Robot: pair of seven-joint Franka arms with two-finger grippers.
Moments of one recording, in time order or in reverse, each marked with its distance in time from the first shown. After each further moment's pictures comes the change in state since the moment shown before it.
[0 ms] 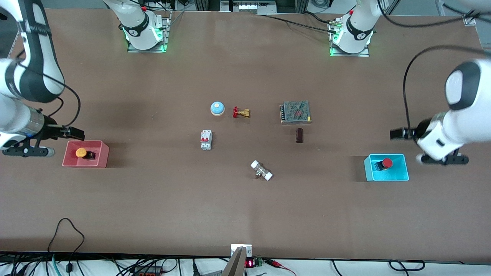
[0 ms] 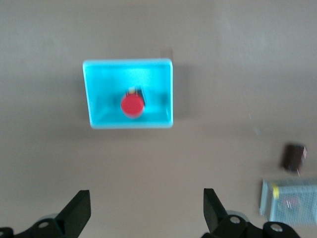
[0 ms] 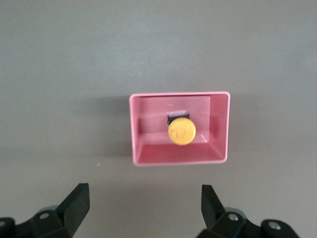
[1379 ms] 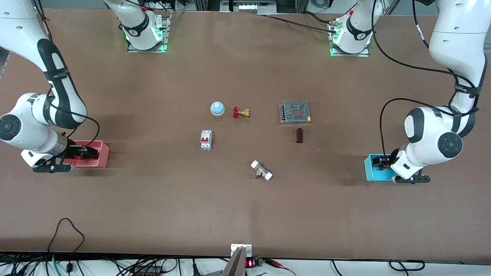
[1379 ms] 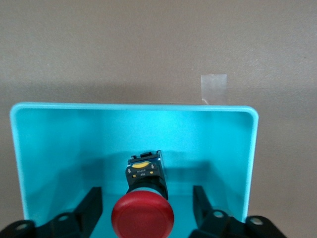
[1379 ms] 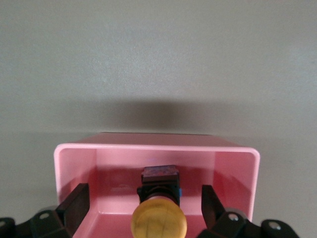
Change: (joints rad) left arm 0.053 0.232 0.009 -0.204 0.024 0.511 0.009; right arm -0.052 0.247 0.000 -0.022 -0.051 0.323 -0.066
